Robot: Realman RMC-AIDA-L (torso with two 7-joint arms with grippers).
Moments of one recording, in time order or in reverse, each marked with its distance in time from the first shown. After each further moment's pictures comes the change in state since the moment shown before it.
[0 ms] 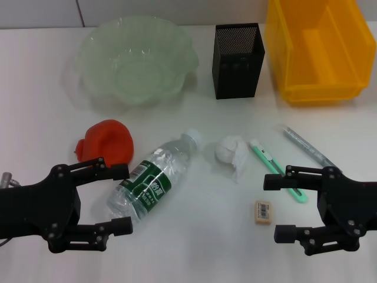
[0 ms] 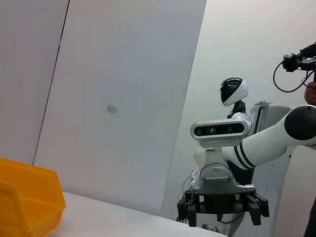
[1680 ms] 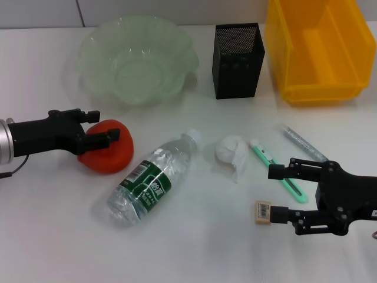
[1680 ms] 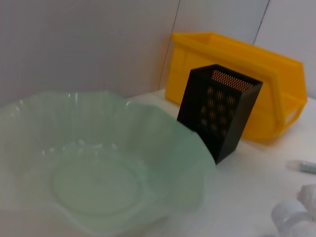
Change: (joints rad) left arm -0.147 -0.031 -0.052 0.072 0.203 -0.682 -0.317; right arm -0.025 -0.004 0.011 0.006 0.001 0.127 0.009
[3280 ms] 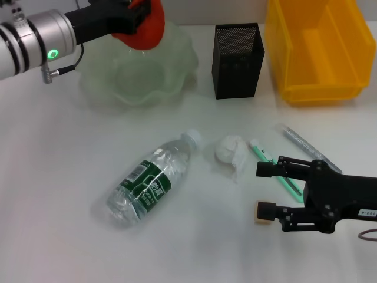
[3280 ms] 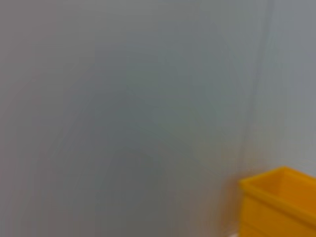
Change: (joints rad) left arm -0.274 -0.049 -0.007 -0.075 -0.264 -0.282 0.023; right arm 0.016 0.013 0.003 0.069 0.020 0.026 -0.013
